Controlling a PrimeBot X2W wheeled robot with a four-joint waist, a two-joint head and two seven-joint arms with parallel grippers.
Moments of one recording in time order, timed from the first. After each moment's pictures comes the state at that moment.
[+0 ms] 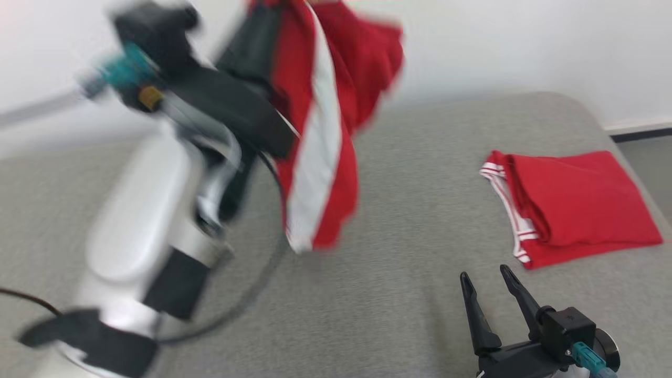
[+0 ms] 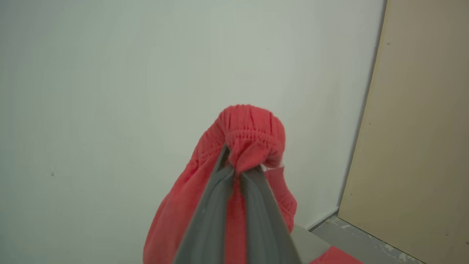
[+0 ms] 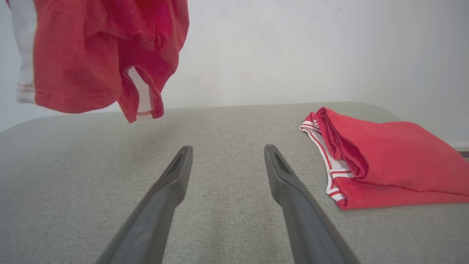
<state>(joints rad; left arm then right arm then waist) -0.95 0.17 -0.47 0.32 -0.71 -0.04 0.00 0.02 -0.06 0.08 0.04 0.09 0.13 -0.06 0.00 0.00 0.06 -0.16</state>
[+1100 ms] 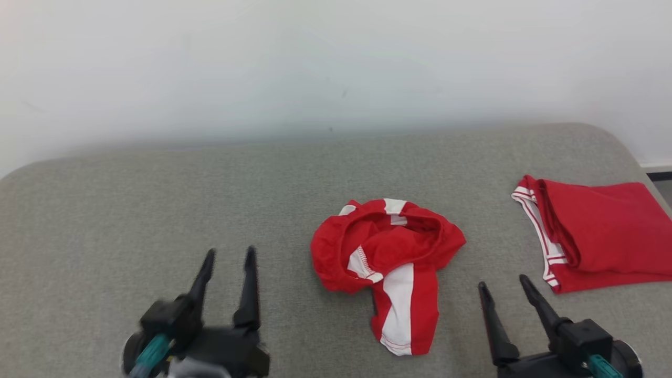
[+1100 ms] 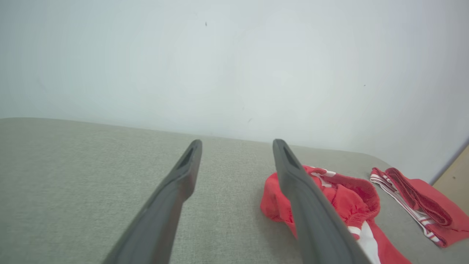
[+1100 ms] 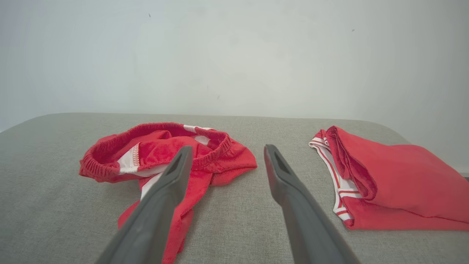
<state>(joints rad) -0.29 0.15 -0.43 0.31 -0.56 0.13 -0.26 0.06 -0.08 0.04 0.01 0.06 0.13 -0.06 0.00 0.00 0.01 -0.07</state>
